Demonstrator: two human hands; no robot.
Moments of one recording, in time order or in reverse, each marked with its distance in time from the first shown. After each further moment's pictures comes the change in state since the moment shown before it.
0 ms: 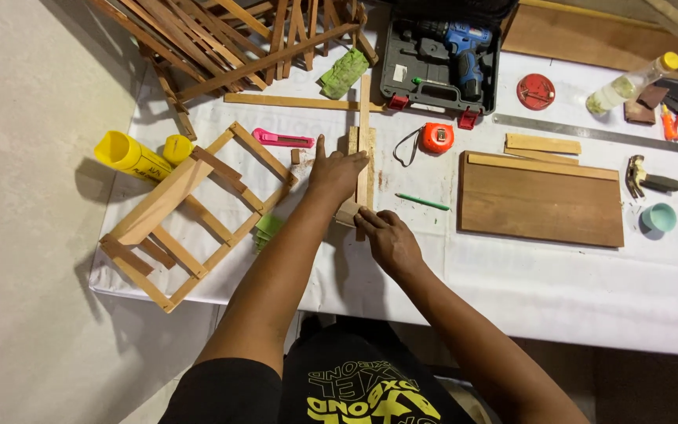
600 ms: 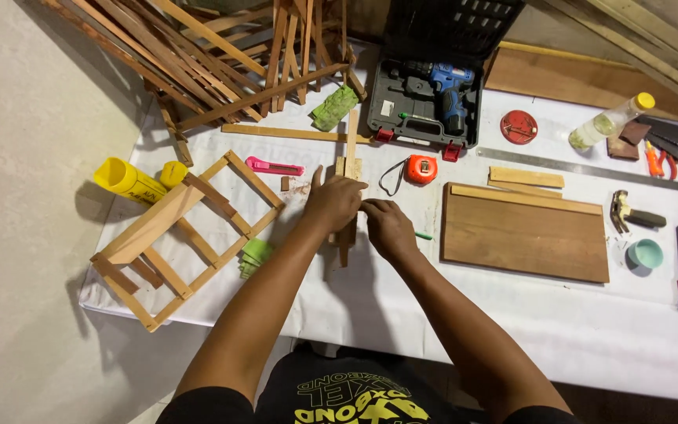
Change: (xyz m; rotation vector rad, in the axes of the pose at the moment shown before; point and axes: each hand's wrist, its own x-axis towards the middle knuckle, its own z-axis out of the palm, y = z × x) left_hand -0.011 0.027 -0.021 -0.369 0.223 -0.021; right_hand 0.053 0.060 -0.019 0.193 0.174 0.056
